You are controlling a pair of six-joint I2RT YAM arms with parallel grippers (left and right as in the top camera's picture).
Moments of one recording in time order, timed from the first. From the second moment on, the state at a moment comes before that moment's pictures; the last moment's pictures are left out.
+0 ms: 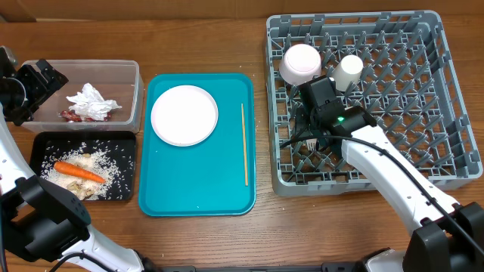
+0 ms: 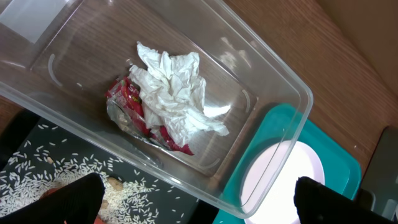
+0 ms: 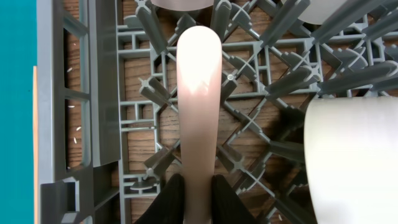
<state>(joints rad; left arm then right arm) 0.61 1.92 1.92 -1.17 0.36 -0.13 0.41 1.58 1.16 -0.69 0.22 0.41</state>
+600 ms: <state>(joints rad) 0.61 1.92 1.92 -1.17 0.36 -0.13 0.41 1.57 1.24 -0.83 0.16 0.41</state>
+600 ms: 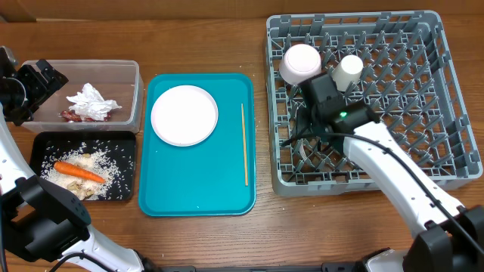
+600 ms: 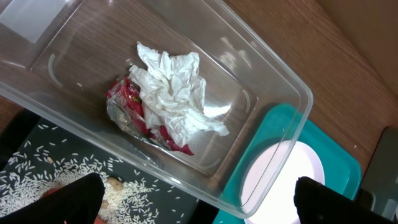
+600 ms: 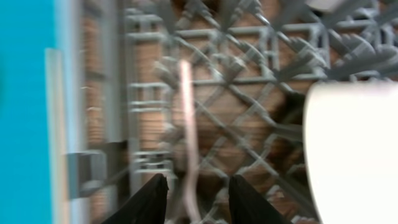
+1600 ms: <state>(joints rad) 0.61 1.92 1.92 -1.17 0.36 -0.13 0.70 1.82 1.31 -0.72 -0.08 0.51</state>
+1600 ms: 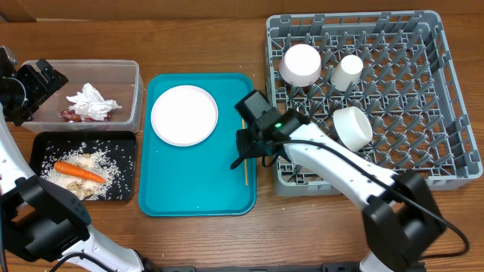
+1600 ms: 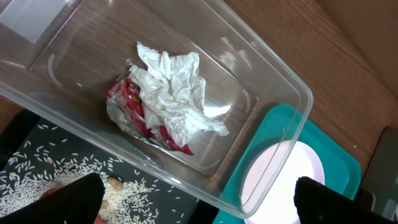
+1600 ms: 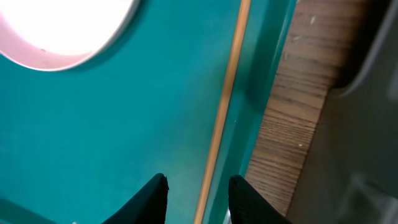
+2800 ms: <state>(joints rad) 0.61 1.92 1.92 -1.17 0.36 -0.13 0.83 1.86 1.25 -0.53 0.14 0.56</state>
